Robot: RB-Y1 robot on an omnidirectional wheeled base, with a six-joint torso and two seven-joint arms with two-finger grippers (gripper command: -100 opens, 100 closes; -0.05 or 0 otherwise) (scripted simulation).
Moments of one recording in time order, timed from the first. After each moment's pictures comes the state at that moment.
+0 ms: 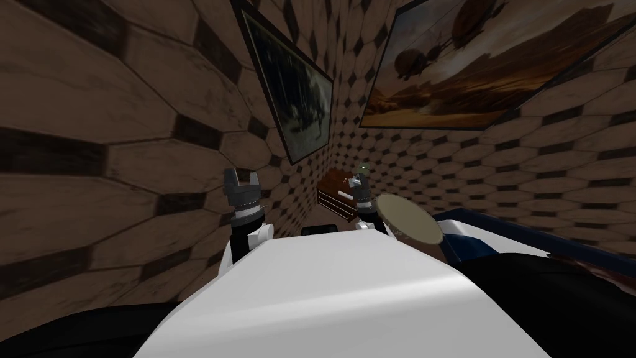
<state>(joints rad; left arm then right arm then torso) 0.54 0.01 0.06 -2.39 -0.06 -0.51 0.08 0.56 -0.22 0.16 -2.19 -0.12 -0.50 -0.02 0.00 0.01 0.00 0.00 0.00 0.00</state>
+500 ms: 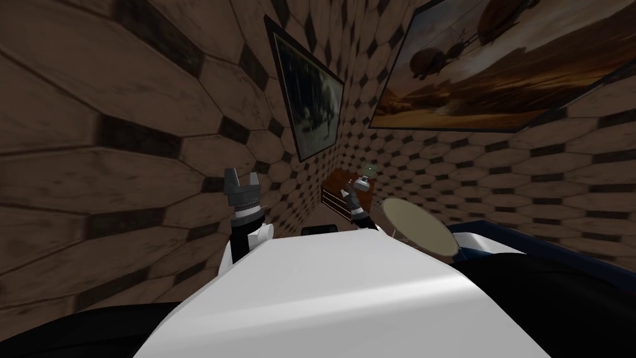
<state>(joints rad) 0.54 0.01 0.06 -2.39 -0.06 -0.51 0.08 0.57 -0.35 0.27 -2.04 -0.12 -0.47 0.02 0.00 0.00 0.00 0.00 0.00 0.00</state>
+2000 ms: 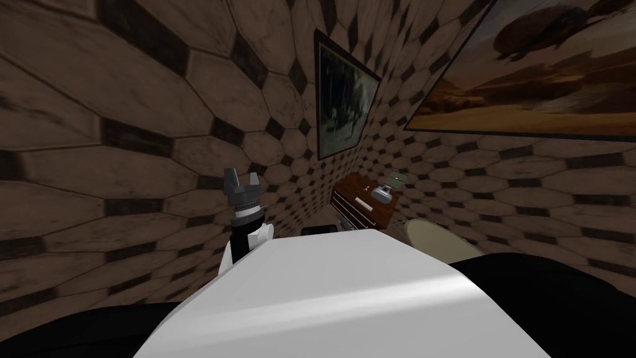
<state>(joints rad) 0.54 0.01 0.06 -2.39 -0.06 -0.51 0.08 0.59 -0.58 0.54 -1.64 -0.09 -0.38 0.15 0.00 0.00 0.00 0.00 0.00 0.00</state>
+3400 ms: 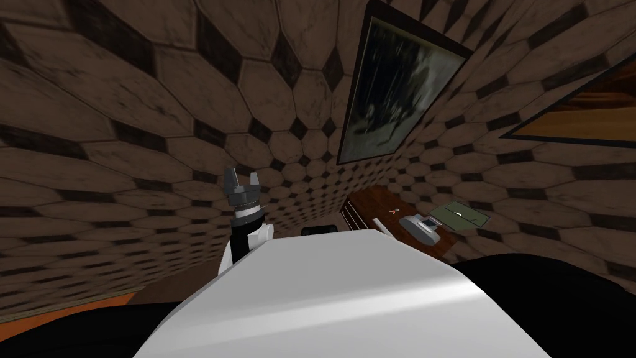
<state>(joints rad) 0.54 0.01 0.06 -2.39 -0.06 -0.51 0.08 0.53 -0.77 0.85 -1.16 -0.04 -0.29 0.29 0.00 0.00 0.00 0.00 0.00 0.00</state>
